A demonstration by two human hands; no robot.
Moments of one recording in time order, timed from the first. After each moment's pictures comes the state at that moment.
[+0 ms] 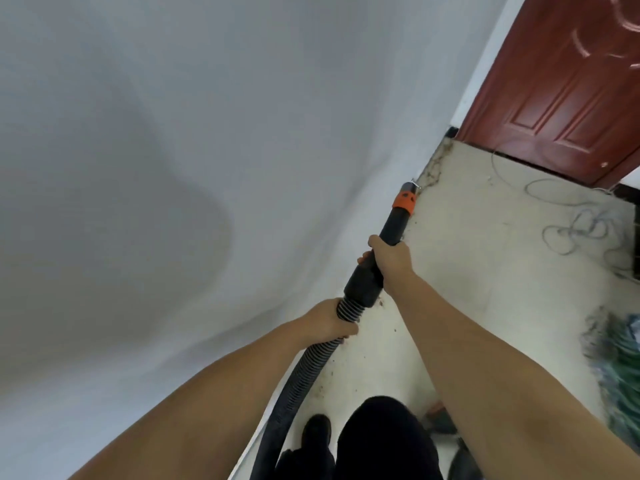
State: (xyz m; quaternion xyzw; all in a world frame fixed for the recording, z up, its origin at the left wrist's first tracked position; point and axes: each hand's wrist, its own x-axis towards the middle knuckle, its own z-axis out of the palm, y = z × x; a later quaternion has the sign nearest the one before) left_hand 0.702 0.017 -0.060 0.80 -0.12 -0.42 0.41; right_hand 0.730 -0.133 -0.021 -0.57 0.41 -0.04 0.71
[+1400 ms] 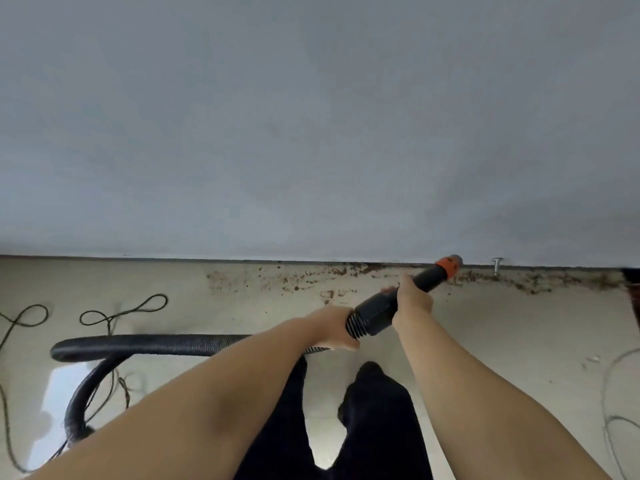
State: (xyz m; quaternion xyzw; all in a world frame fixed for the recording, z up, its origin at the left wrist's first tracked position) left_hand 0.828 -0.367 -0.163 0.77 0.17 -0.38 0.49; right_hand 0.945 -0.463 -0.152 -0.73 0.40 0.29 0.47
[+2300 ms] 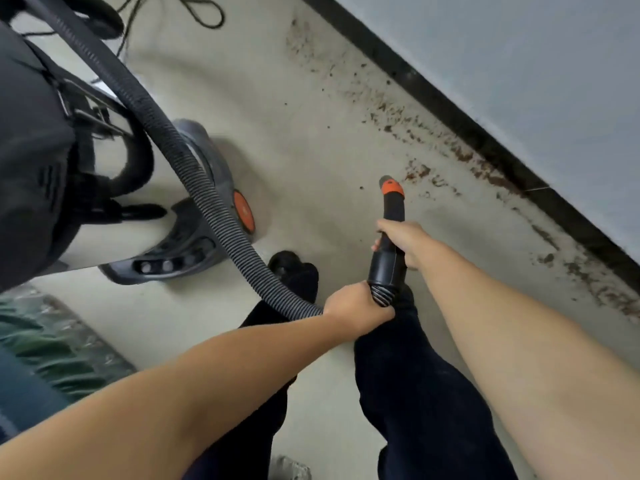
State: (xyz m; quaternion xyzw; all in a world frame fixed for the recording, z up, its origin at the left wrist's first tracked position) left_hand 0.709 -0.629 -0.521 0.52 0.59 -0.17 0.60; right_hand 0.830 -0.549 -0.560 -0.76 -0.04 0.64 0.12
